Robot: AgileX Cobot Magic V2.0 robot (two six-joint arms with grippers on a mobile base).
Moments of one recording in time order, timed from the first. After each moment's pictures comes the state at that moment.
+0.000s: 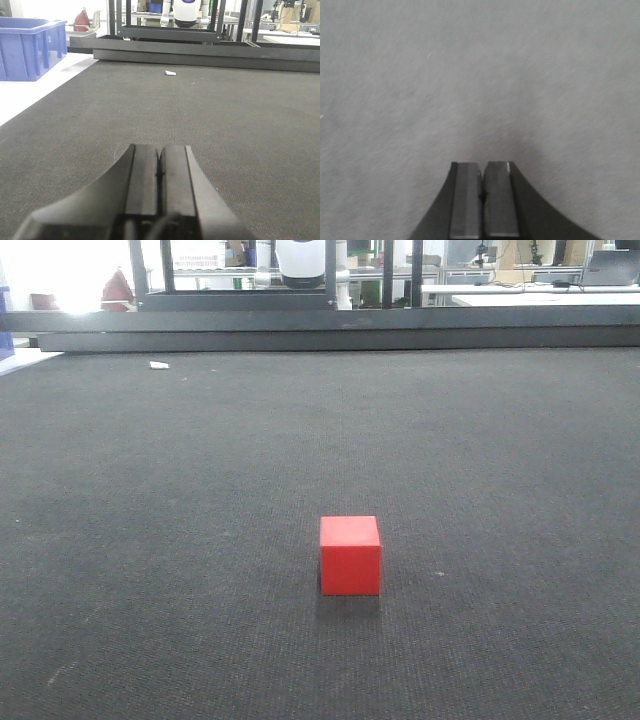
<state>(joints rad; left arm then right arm) -0.04 -0.02 0.03 -0.02 0.02 -0.02 0.04 0.56 -0.53 0.06 0.78 0.03</state>
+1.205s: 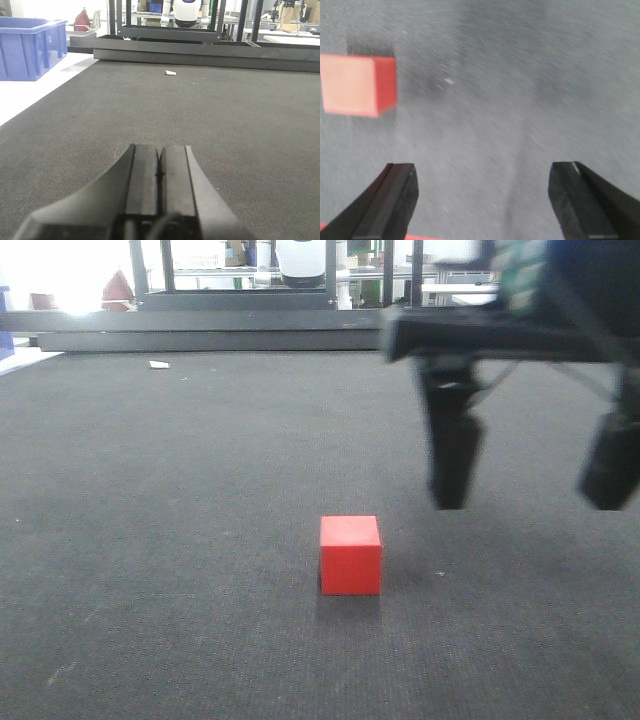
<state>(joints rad) -0.04 -0.02 0.03 -0.02 0.02 -0.02 0.64 1.54 -1.16 0.00 1.08 0.64</state>
